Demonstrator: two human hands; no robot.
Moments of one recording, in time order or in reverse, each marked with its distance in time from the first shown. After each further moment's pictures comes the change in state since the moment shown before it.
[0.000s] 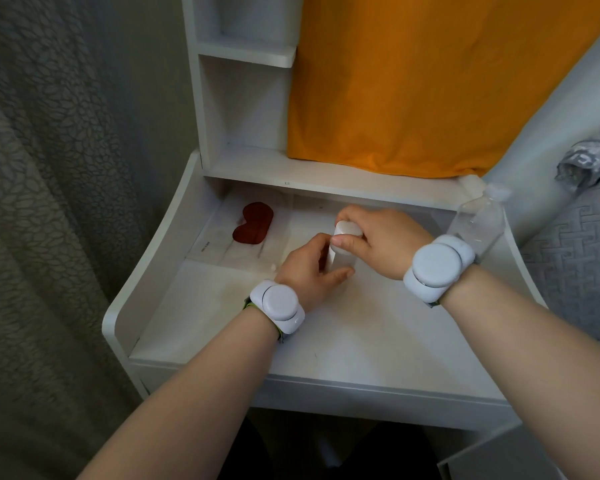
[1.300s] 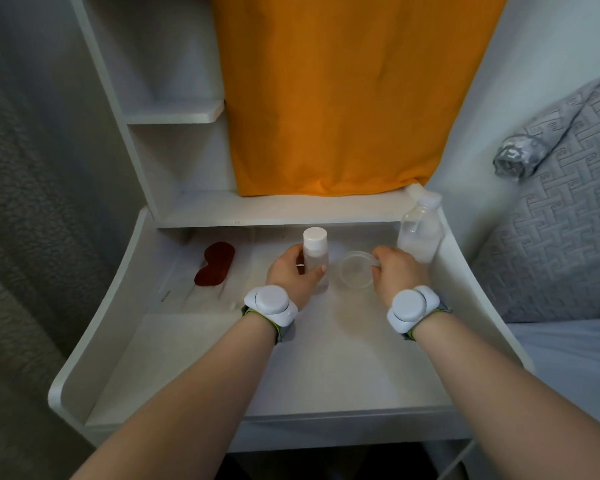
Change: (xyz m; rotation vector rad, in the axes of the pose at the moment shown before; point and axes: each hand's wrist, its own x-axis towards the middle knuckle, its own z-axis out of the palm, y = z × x) left_hand 0.046 0.026 0.036 -0.103 0.085 -0.201; right_hand -0.042 0.092 0.041 0.025 0.172 0.551
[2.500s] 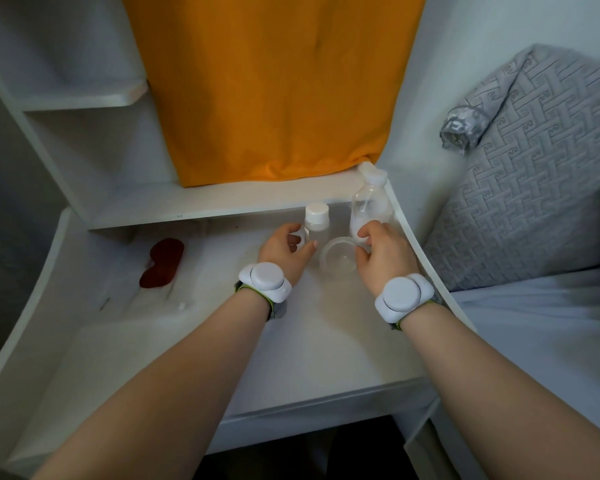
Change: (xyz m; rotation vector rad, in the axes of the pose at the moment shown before) left_hand 0.020 0.023 0.055 0.083 -0.095 -0.003; right_hand -0.020 0.040 -0.016 0.196 0.233 0.056
